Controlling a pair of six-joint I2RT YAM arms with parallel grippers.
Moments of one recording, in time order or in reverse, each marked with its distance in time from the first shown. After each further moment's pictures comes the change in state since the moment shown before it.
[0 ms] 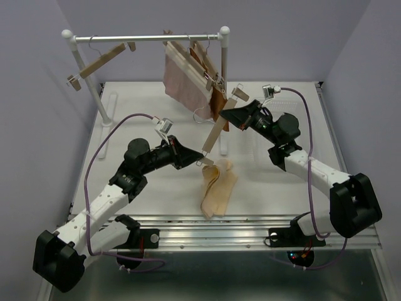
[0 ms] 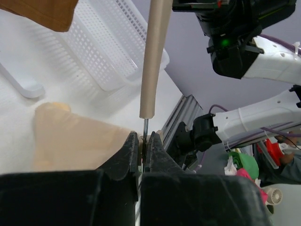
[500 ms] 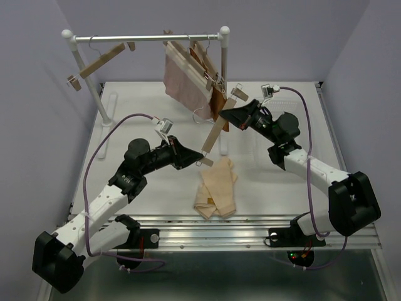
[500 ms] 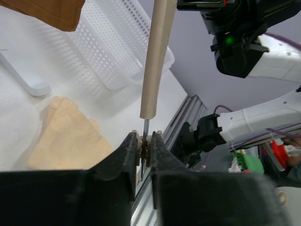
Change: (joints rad) left arm -0.007 -0.021 0.002 -0.014 -0.017 0.012; right arm -0.008 0.018 0.008 0.014 -0.031 0.024
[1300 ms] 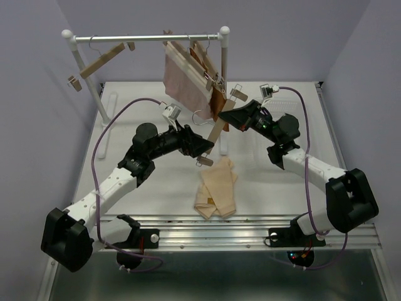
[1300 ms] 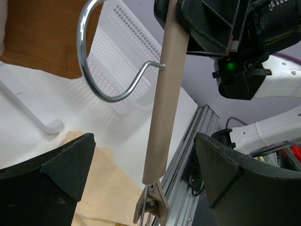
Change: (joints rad) left arm 0.002 0.207 0.155 0.066 0.005 0.099; right arm -0.007 0.032 -0.006 0.105 -0.067 0.018
